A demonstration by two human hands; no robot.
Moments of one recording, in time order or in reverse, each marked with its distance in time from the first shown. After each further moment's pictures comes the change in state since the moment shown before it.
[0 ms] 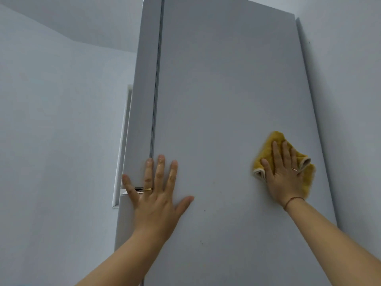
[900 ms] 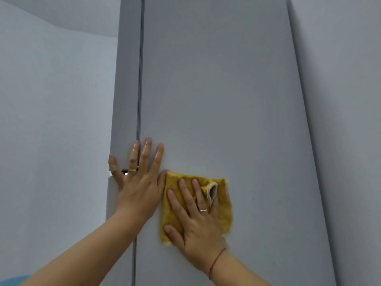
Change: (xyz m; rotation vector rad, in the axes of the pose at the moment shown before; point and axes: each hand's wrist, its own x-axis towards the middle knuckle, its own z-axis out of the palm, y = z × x) left_hand -0.005 -0.010 0.004 0.051 0.106 0.039; right_hand -0.189 -0.112 0.045 -0.028 -0.066 -0.627
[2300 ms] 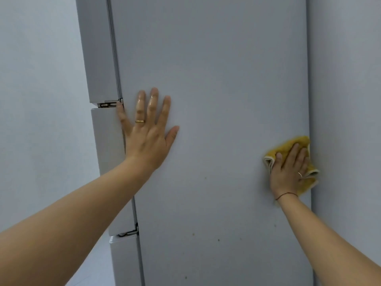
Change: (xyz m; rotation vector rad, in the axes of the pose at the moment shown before) left_hand -0.038 0.034 -0.002 -0.051 -0.123 0.145; right_hand -0.137 0.173 0.010 0.152 0.128 1.153
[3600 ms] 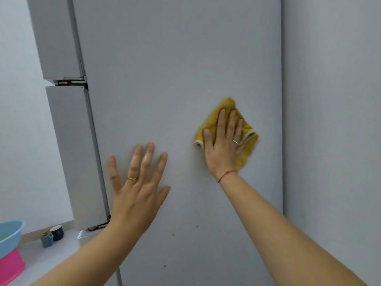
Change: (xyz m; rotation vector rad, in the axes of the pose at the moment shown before) left_hand -0.127 0.046 0.017 0.011 -0.009 0.159; right_hand -0.055 -0.102 0.008 -0.092 -0.111 -0.358
